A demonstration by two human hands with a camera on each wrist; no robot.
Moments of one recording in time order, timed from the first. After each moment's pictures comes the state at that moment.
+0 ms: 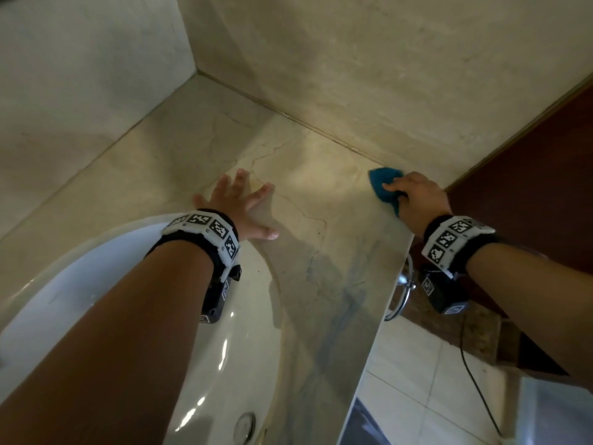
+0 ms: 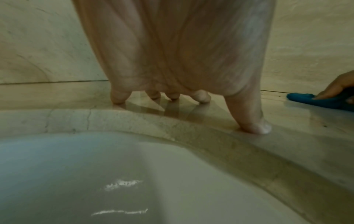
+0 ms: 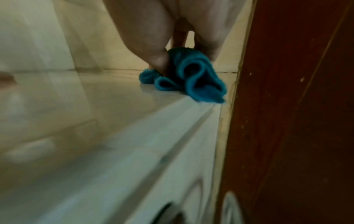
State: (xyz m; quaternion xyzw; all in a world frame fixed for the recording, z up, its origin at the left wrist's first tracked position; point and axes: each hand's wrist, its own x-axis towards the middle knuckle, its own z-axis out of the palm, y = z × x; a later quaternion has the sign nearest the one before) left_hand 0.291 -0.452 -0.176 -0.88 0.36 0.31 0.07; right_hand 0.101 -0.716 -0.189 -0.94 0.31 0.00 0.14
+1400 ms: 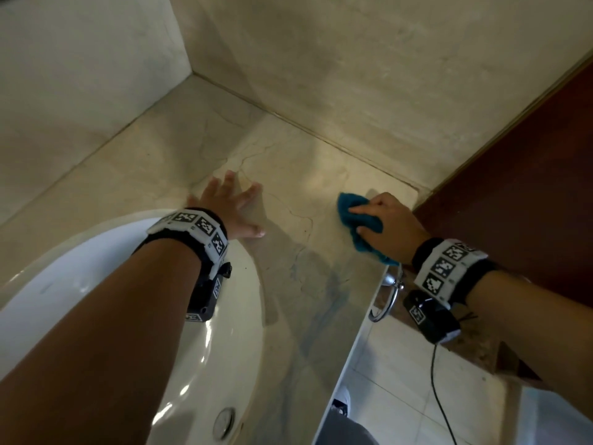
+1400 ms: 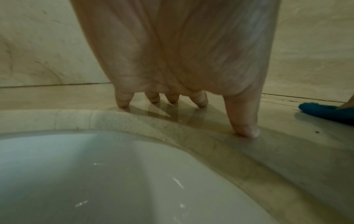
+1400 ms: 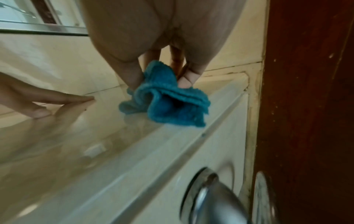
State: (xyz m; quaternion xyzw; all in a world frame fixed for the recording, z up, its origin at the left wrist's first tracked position) left_hand 0.280 -0.456 -0.178 -0.89 0.34 0.30 0.05; right_hand 0.081 -0.684 -0.192 -0.94 0.22 0.03 0.25
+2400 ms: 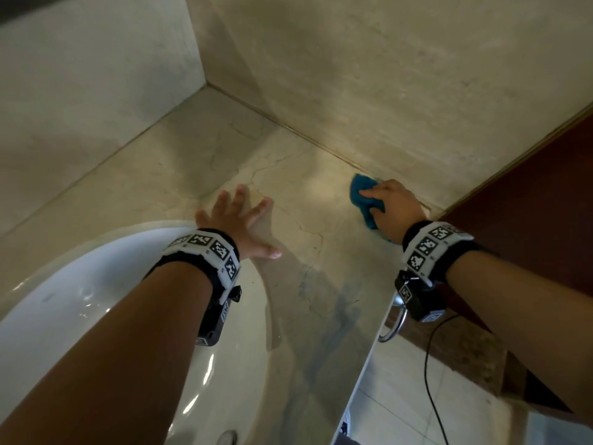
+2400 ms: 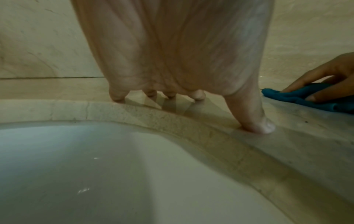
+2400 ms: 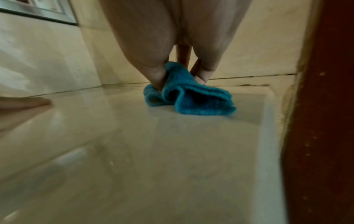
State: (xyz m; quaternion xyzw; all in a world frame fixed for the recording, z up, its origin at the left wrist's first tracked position) left_hand 0.274 -0.456 -0.179 -0.89 0.32 0.31 0.06; right_hand 0.136 -0.701 -0.180 -0.93 0.28 0.05 0.23
